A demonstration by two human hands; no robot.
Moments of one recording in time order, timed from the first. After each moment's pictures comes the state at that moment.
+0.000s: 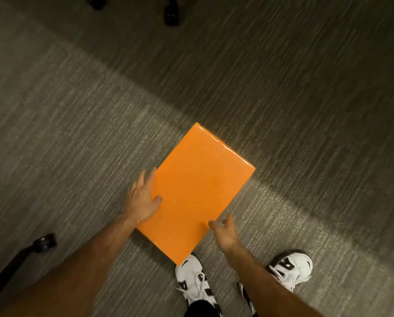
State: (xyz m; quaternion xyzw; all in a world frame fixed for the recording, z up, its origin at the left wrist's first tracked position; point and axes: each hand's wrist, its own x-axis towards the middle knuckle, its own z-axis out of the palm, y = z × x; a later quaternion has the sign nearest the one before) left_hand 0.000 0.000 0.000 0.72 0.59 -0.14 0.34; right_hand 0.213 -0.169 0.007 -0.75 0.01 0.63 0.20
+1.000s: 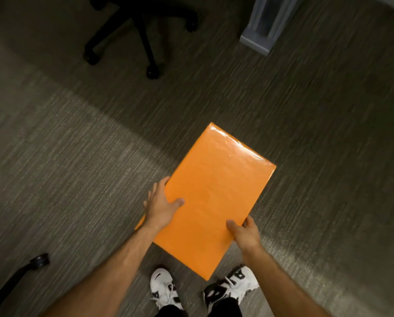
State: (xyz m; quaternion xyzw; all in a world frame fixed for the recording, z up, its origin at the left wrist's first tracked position) left_hand 0.200 0.011 0.169 0.61 0.66 0.01 0.44; right_hand 0.410 -0.140 0.172 -0.76 0.05 0.55 0.34
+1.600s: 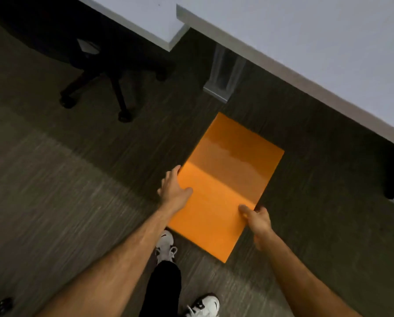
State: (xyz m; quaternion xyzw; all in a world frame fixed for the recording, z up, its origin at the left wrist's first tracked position) left_hand 0.449 0.129 0.309 0.62 0.62 0.02 0.48; right_hand 0.647 -0.030 0.324 -0.80 0.04 0.46 0.38
